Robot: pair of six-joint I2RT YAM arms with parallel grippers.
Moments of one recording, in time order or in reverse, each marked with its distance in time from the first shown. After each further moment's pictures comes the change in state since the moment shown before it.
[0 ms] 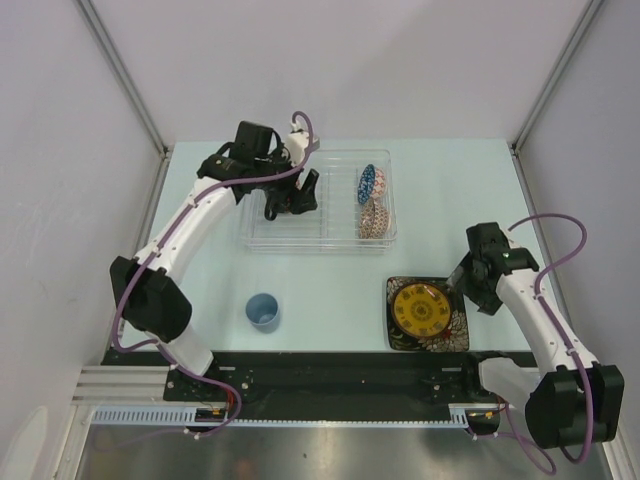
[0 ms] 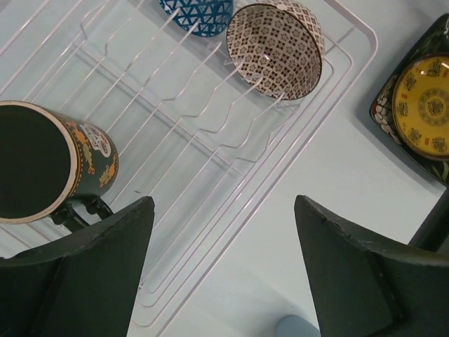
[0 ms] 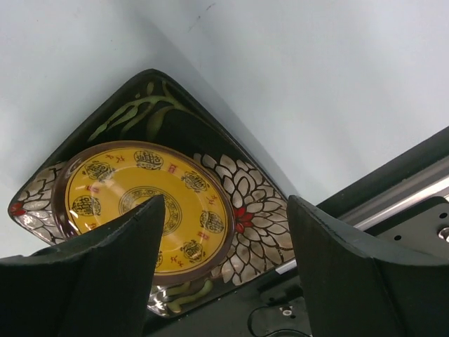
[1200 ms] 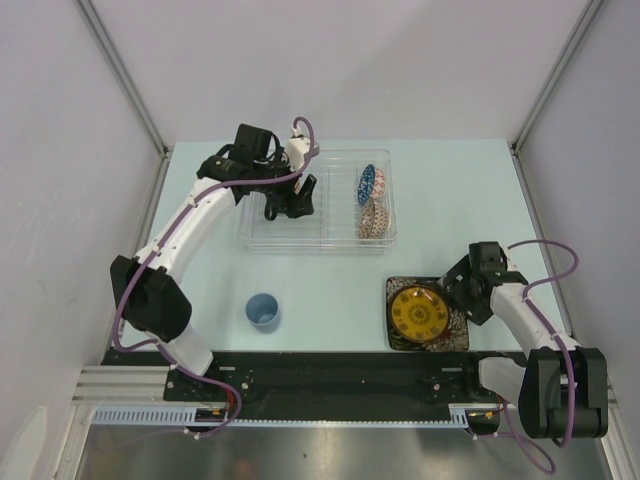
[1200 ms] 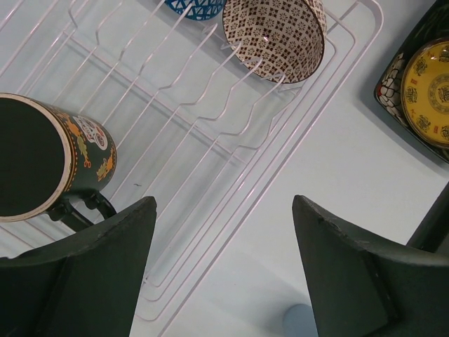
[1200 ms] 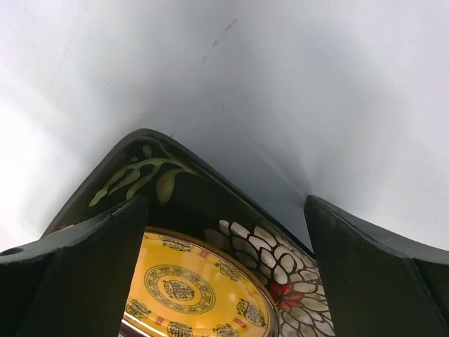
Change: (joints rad) left arm 0.008 0.000 -0.019 -0.035 0.024 0.077; right arm -0.090 0.041 -0.282 0.425 -0.147 0.081
